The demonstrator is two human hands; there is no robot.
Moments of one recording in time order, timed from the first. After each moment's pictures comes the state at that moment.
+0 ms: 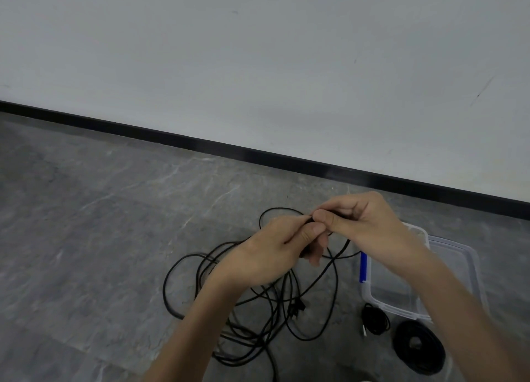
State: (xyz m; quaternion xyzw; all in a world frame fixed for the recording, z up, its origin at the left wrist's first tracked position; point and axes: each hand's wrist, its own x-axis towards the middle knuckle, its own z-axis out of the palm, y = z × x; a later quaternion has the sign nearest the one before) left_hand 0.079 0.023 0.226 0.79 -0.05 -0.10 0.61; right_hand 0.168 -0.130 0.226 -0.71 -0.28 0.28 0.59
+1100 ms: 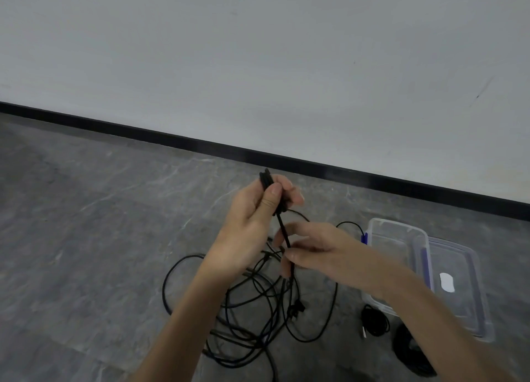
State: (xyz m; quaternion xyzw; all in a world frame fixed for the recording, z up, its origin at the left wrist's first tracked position) left_hand 0.083 0.040 0.220 0.69 0.01 0.14 0.71; right_hand 0.142 -0.113 0.226 -0.71 -0.33 0.44 0.44
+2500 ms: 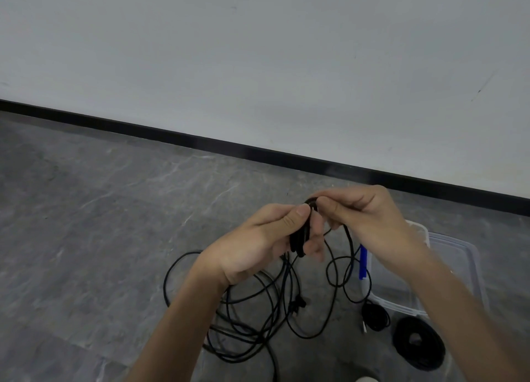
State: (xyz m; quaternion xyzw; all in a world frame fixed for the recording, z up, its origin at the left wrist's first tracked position) left_hand 0.074 0.035 0.234 0.60 -0.08 -0.15 0.78; right_hand 0.163 -0.126 0.229 -0.69 -0.24 0.23 0.65
